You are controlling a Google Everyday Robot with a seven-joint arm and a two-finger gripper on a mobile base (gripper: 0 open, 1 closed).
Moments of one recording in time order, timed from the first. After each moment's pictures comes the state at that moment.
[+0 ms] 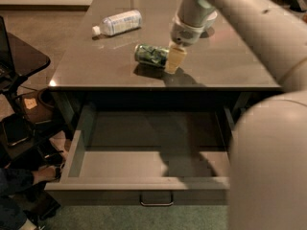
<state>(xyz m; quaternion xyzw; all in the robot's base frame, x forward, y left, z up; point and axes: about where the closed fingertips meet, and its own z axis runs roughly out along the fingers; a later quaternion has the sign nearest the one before) 0.690 -0.074 0.859 -0.63 0.75 0.04 0.16</state>
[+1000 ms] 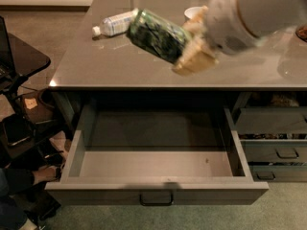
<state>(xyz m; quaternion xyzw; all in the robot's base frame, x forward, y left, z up) 0.503 -0.069 1.009 -0.61 0.68 0.00 0.40</state>
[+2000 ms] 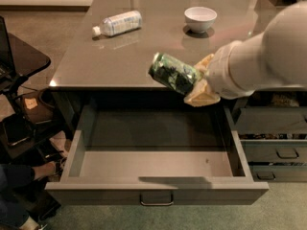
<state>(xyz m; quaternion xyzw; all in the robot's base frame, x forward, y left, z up) 0.512 -0.110 0.915 -0.58 0.72 -0.06 0.38</state>
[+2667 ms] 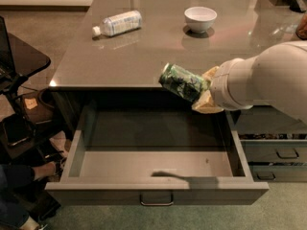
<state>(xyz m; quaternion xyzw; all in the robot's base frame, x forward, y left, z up) 0.522 -0.136 0.881 -0.56 0.73 -0.12 0.37</state>
